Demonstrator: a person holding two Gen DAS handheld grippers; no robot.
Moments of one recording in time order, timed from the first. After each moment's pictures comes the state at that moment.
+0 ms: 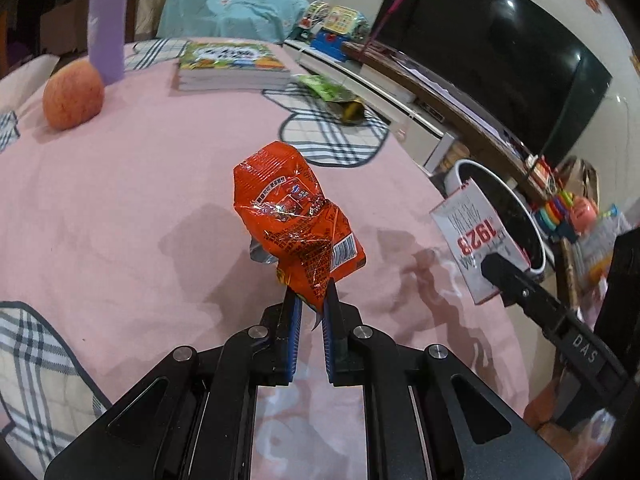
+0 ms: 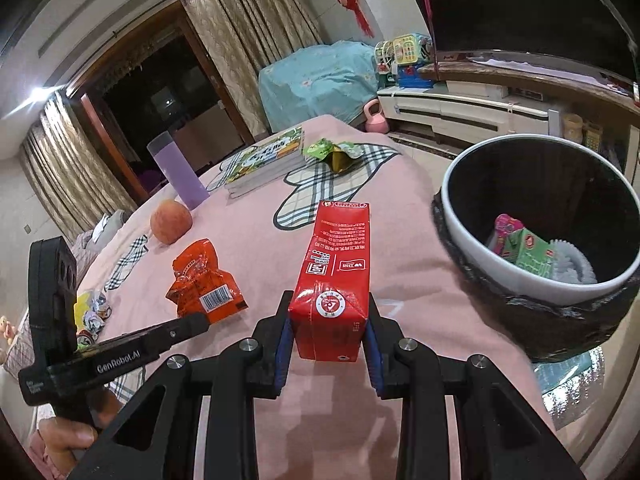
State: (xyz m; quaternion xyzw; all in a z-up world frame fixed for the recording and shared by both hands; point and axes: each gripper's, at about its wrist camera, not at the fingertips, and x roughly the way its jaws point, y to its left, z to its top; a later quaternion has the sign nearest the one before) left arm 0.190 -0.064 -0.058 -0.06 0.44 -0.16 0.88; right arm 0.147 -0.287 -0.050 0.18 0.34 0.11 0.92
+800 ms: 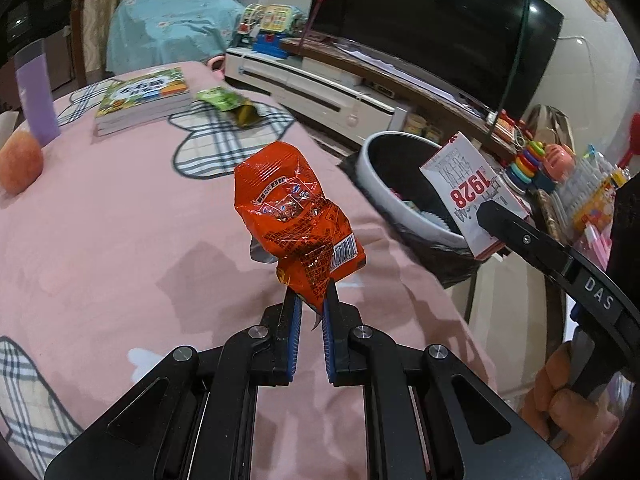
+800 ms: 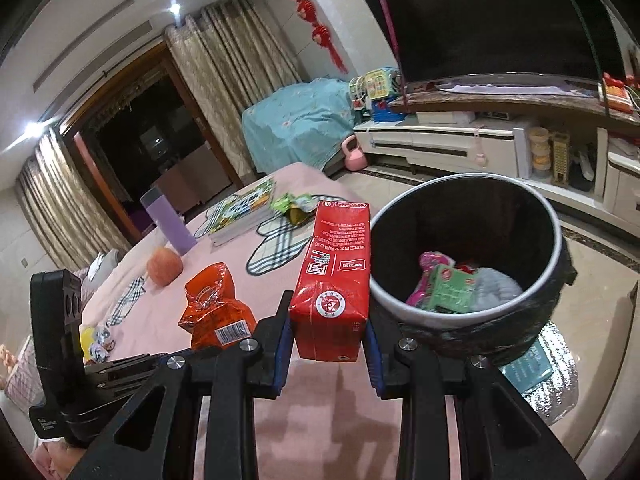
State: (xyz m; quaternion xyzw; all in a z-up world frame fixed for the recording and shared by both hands) left arm 0.170 -0.151 -0.034 0.00 0.43 -0.23 0.87; right arm 0.112 -0.355 -0.025 0.21 0.28 0.06 0.93
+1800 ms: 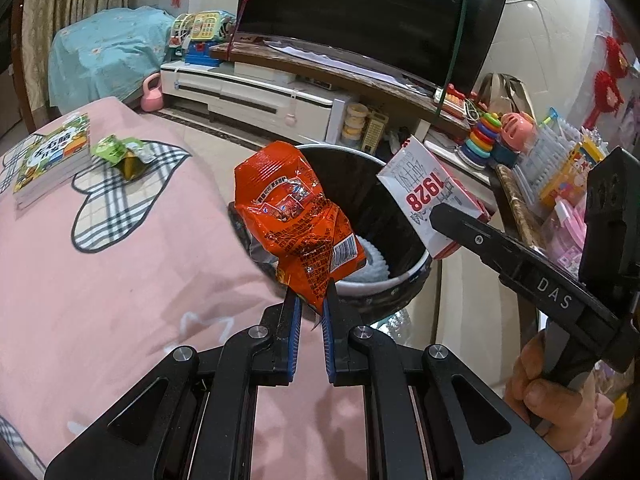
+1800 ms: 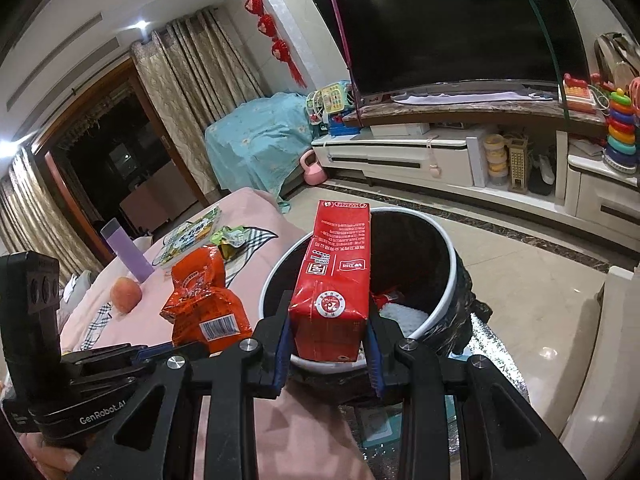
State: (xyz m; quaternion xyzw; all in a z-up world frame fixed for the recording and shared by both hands) left arm 0.187 -0.251 -0.013 0.05 0.42 -0.32 0.85; right arm 0.113 -0.431 -0.019 0.21 0.28 0.01 0.94
